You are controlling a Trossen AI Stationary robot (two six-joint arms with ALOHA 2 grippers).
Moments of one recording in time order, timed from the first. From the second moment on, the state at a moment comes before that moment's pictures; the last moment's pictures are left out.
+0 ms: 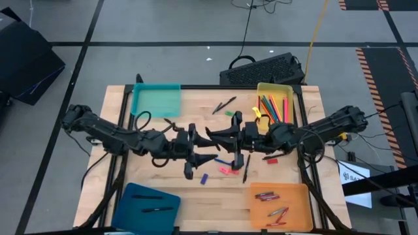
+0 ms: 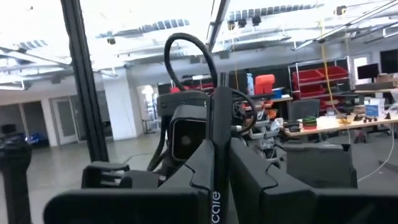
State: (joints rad) left arm -0.33 1.43 1.12 0.44 -0.29 -0.21; right arm 0.29 1.43 1.14 0.59 0.34 0.06
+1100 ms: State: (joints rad) left arm -0.49 1.32 1.45 -0.99 -0.20 -0.47; right arm 0.41 1.23 1.11 0.09 0.47 -0.01
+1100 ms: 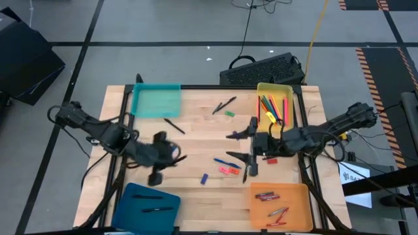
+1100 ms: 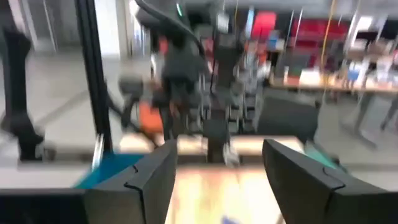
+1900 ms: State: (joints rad) left arm -0.87 1.35 1.03 -1.05 -0.08 -0.83; right arm 0.49 1.80 1.66 -0.60 0.55 0.37
